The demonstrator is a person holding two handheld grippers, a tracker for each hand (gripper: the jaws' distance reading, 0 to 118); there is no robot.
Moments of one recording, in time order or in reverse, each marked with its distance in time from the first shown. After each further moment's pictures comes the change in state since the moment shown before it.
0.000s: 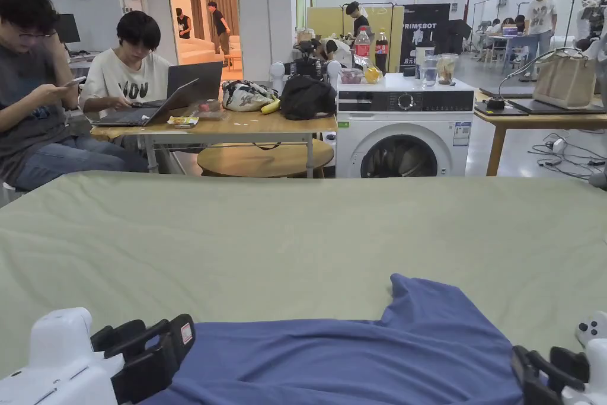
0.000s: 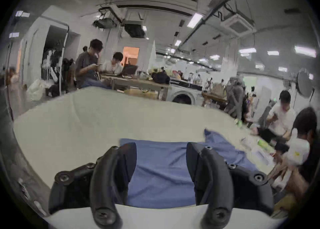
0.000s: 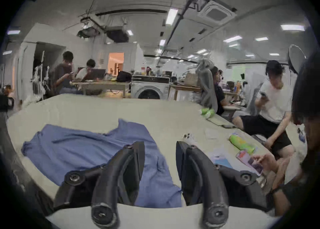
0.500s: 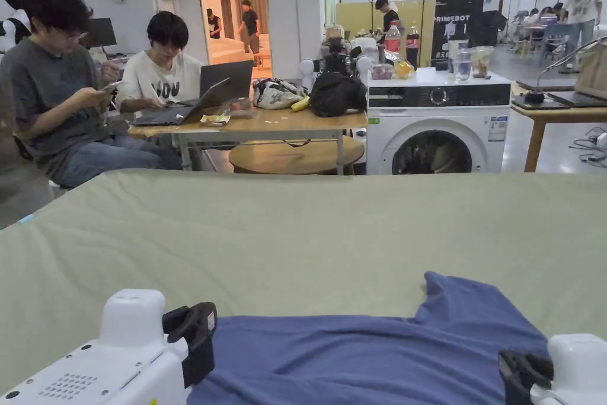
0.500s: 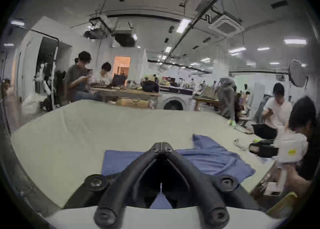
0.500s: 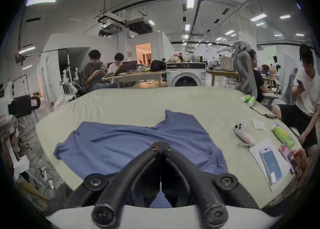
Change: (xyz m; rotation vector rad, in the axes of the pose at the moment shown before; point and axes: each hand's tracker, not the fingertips) left arm 0.024 0.010 0.002 -0.036 0.085 -0.165; right arm -0.039 -0.008 -0.023 -0.059 0.124 0.054
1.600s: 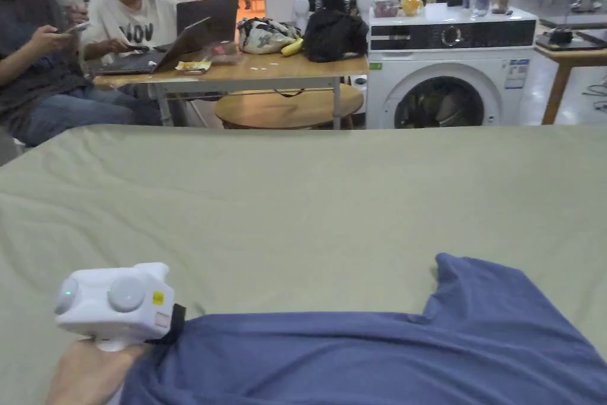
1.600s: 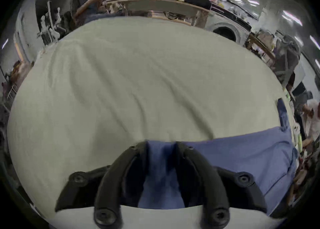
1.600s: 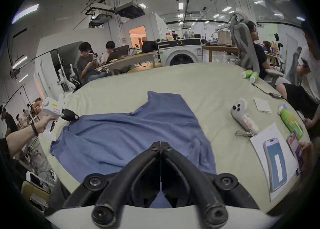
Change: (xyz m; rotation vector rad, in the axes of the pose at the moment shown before) left arm -0.134 -0.037 -0.322 -0.744 0.223 0.021; right arm 0.129 0.053 -0.102 -0.263 -0.022 -0.097
